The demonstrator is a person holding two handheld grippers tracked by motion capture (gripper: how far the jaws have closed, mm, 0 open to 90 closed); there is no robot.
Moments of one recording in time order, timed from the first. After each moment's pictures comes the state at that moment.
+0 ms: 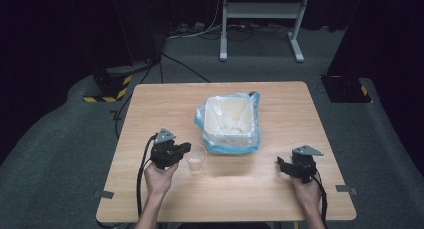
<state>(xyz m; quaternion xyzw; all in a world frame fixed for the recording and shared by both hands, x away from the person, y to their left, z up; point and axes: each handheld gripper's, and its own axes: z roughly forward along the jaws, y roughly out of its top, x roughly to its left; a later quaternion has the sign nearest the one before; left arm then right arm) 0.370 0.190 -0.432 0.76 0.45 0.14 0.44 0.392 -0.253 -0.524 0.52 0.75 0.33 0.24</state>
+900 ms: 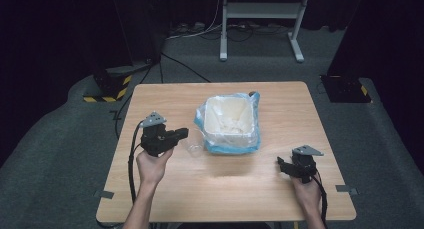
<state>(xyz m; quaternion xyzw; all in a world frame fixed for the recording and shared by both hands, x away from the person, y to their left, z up) 0.376 0.203 -0.369 0.75 0.43 0.13 0.49 0.392 -0.253 -0.524 0.52 0.75 0.33 0.24</state>
